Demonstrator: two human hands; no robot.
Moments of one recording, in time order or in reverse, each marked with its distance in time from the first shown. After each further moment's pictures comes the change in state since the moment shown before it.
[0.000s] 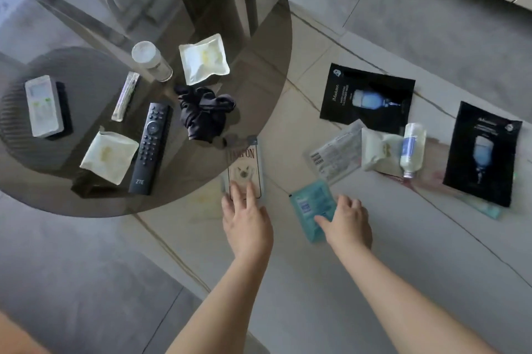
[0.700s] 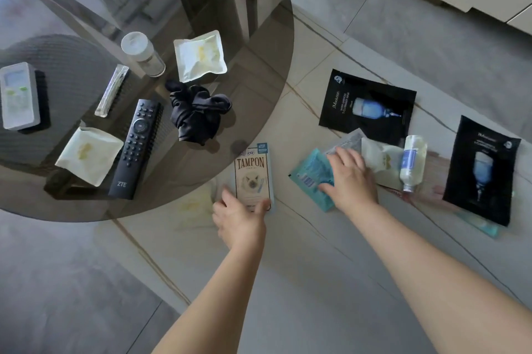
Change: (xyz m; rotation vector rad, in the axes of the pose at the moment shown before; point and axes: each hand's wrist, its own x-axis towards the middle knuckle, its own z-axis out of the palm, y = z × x) left_hand 0.030 0.017 0.003 -0.456 0.056 -0.303; right_hand 0.081 -0.019 -0.039 -0.266 0.151 -0.464
